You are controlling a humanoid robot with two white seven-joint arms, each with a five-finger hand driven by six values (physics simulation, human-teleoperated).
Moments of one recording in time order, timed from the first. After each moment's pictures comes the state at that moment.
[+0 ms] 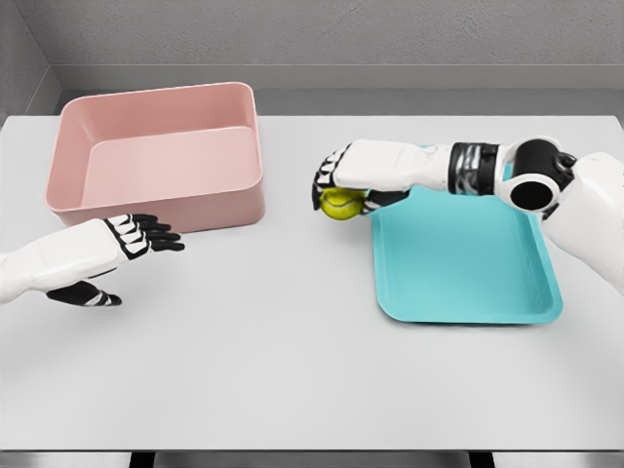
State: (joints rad) left arm -0.30 1.17 -0.67 -1.69 -0.31 -0.61 -0.02; right arm -0.91 -0.55 0.92 -1.32 0.35 -0.61 0.45
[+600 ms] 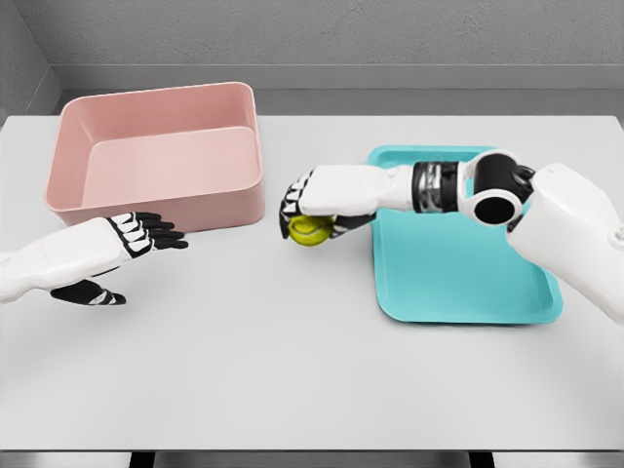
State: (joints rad) left arm -0.31 1.16 -0.67 -1.69 -0.30 -0.61 -0.01; right arm -0.90 -0.49 0.98 -1.34 0.35 -0.61 0.45
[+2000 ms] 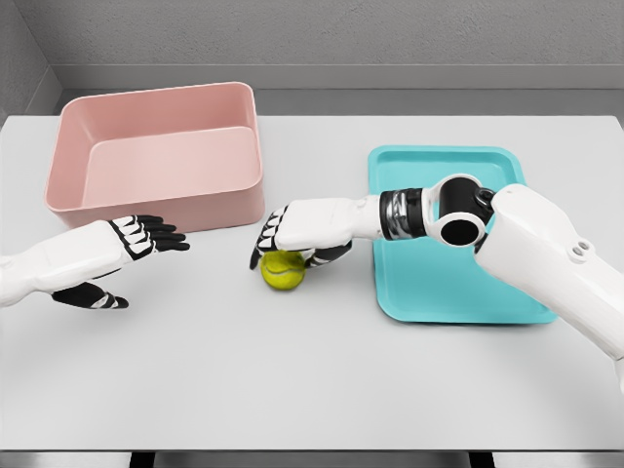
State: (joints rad) left arm -0.30 1.16 -0.67 -1.70 -0.27 -0.61 -0.02; right arm -0.88 -0.42 1.03 -1.33 0.37 -0.61 0.49
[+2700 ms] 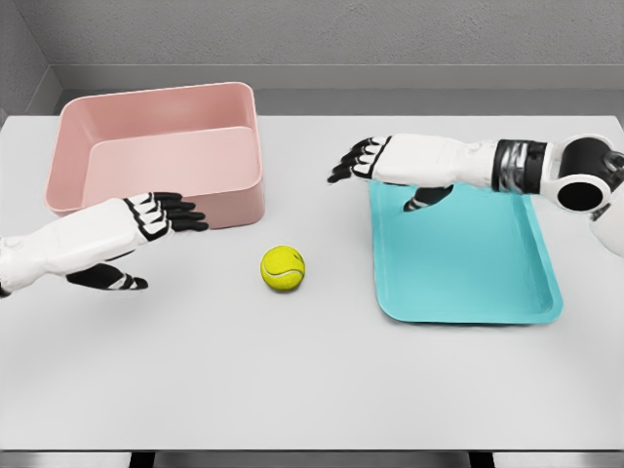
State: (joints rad) left arm -0.38 1.11 -0.67 -1.75 -0.26 -0.61 -0.02; right arm -0.87 -0.73 0.91 -1.37 0.34 -0.61 0.38
